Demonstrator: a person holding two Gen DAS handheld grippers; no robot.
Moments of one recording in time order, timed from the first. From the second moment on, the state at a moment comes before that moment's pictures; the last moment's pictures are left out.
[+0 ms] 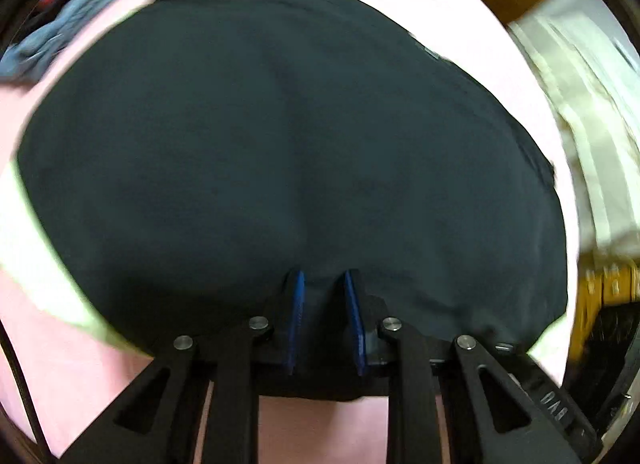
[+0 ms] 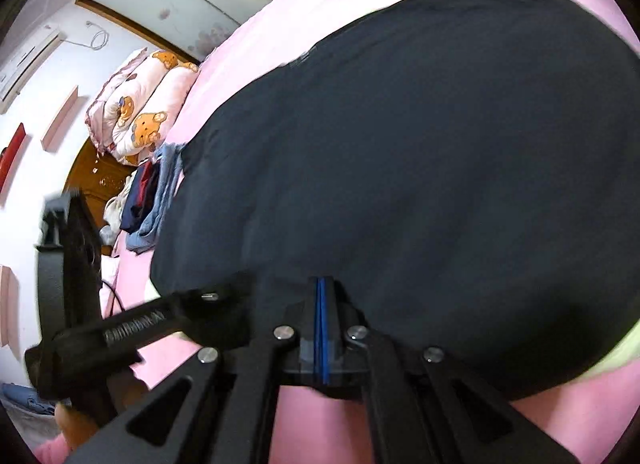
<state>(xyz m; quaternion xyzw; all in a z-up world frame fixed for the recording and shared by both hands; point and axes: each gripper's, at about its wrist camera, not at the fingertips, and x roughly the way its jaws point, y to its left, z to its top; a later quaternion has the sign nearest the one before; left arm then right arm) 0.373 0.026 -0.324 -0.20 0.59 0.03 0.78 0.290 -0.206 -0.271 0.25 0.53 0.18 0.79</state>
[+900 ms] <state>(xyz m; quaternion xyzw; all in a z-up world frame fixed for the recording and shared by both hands) 0.317 0.154 -0.288 -0.28 0.56 0.25 0.74 0.371 -0.268 -0.184 0.20 0.47 0.06 0.86</state>
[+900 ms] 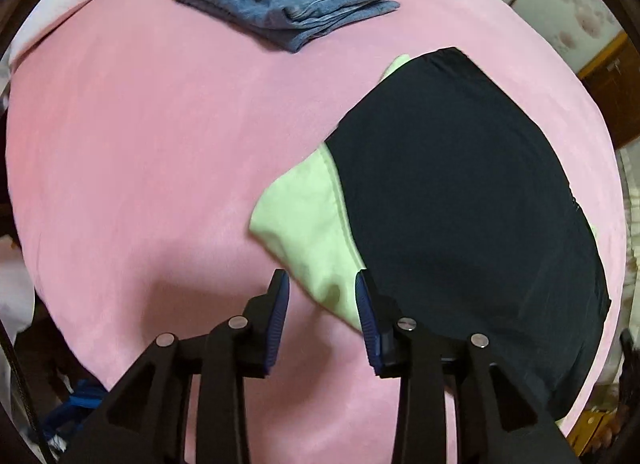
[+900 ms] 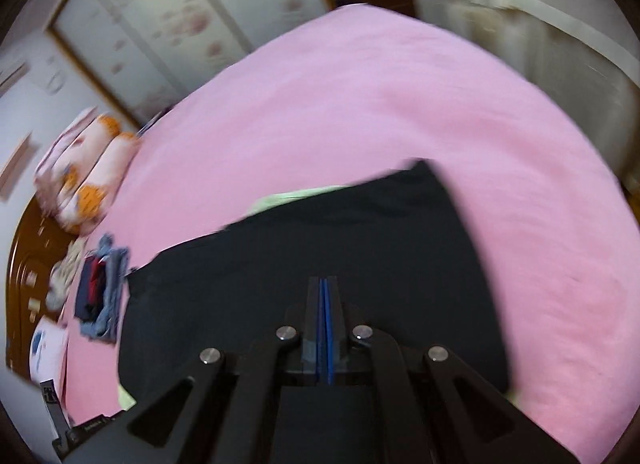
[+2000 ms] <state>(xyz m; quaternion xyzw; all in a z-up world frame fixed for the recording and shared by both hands) 0.320 0.184 -0.345 -0.38 0.59 0.24 0.68 0.364 -0.135 -0.290 0.21 0.61 0.10 0.76</state>
